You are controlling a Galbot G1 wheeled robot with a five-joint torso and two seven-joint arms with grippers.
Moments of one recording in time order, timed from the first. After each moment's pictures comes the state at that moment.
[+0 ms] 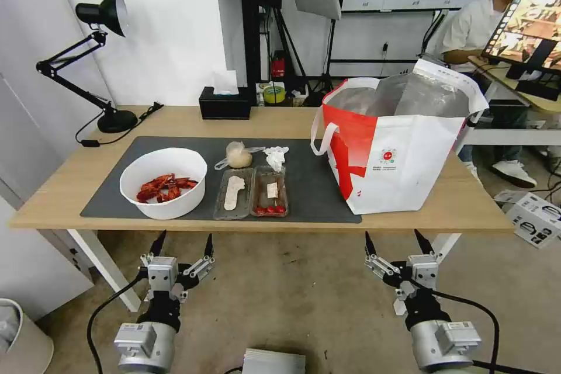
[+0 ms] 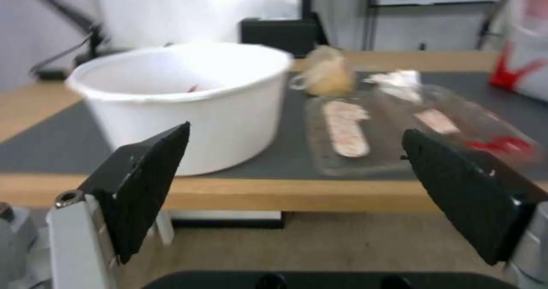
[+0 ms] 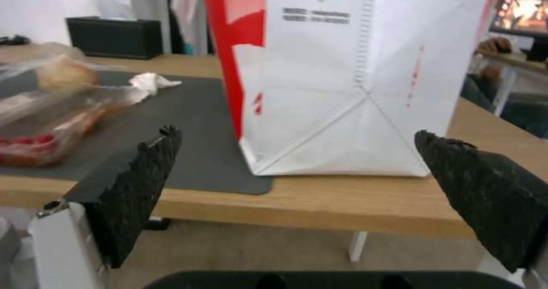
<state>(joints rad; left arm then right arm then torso) 1.77 -1.52 -0.58 -2.30 -0.07 0.07 -0.01 -1.79 1.49 0.56 2.31 0.02 -0.04 0.00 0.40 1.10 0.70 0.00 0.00</state>
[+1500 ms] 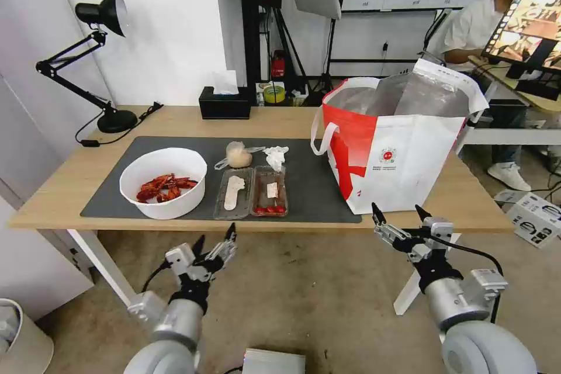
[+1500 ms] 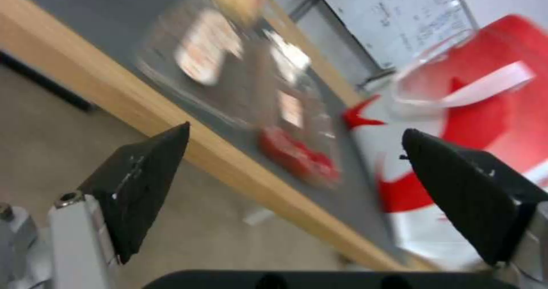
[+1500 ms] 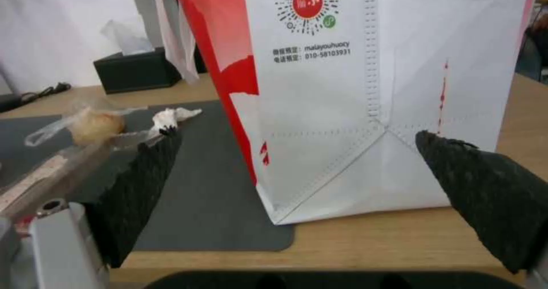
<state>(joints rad) 1.59 -1.51 -0.42 -2.26 -0.89 0.29 -0.17 -1.60 1.38 0.64 2.32 0.36 -0.28 -0.01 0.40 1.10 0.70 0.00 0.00</state>
